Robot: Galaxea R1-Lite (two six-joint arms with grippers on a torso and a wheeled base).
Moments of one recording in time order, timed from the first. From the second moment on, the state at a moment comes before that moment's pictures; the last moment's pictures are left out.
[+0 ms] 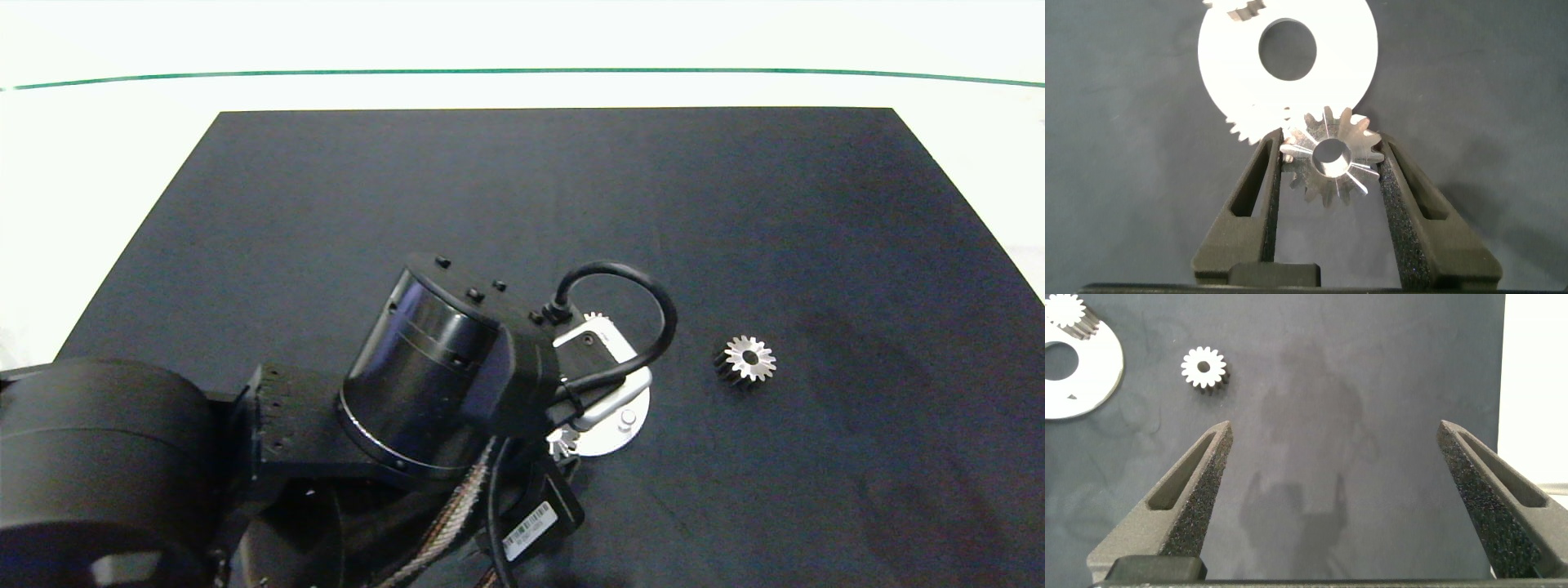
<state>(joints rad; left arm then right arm) -1.04 1.62 -1.09 0.06 0.33 0.33 0.17 0.78 -0.86 0.32 -0.16 -0.18</state>
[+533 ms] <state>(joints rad) -1.09 1.75 -1.22 0.06 0.34 0.33 0.18 0.75 -0.84 0.32 -0.16 -0.17</state>
